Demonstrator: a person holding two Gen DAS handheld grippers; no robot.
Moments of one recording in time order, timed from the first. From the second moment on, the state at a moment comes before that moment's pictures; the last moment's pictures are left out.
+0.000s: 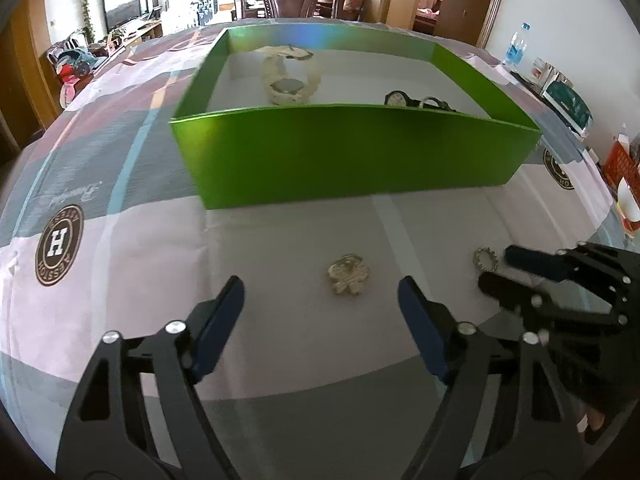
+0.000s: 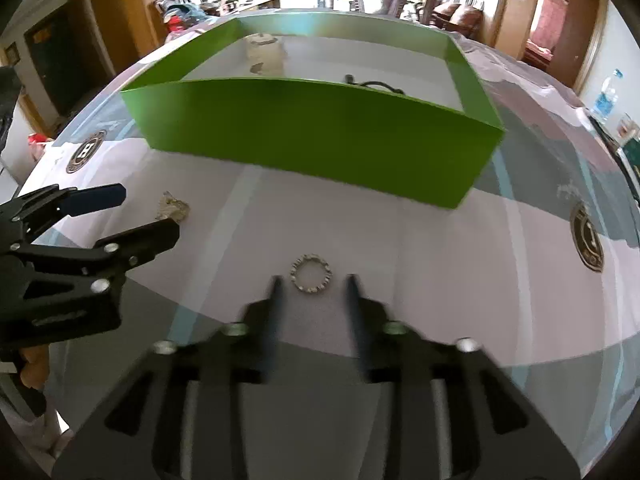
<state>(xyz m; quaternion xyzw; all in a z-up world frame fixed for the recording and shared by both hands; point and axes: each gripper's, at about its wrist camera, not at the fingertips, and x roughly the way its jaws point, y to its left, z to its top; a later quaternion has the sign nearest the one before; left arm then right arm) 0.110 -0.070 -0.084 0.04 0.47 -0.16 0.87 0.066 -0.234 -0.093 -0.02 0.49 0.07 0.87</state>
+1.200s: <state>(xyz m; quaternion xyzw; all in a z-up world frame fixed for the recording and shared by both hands) 0.095 -0.053 -0.085 0.05 0.45 -0.14 0.88 0.061 -0.208 -0.098 -0.02 0.47 0.06 0.88</state>
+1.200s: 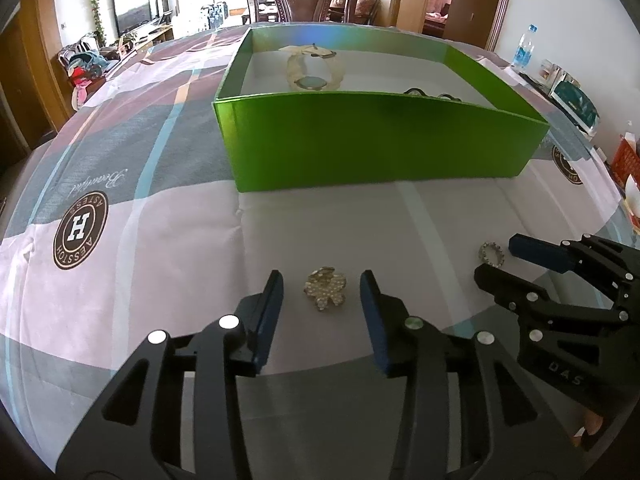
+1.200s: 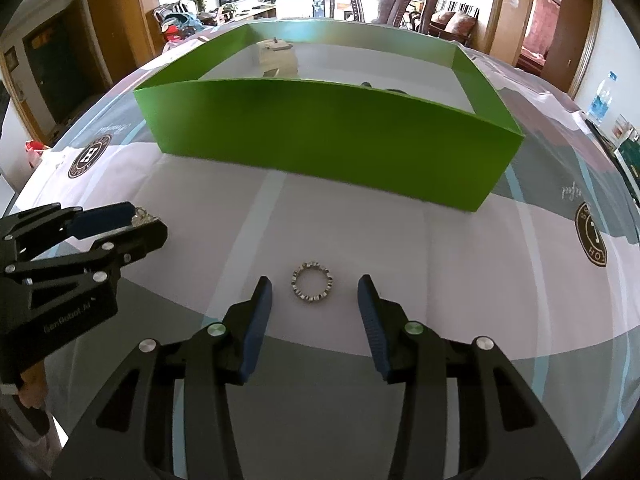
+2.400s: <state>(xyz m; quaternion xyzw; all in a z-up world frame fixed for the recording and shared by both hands) 0.096 -0.054 -0.086 0.05 0.45 -0.15 0.88 0.063 -0.216 -0.096 -0.01 0.45 0.00 0.89</state>
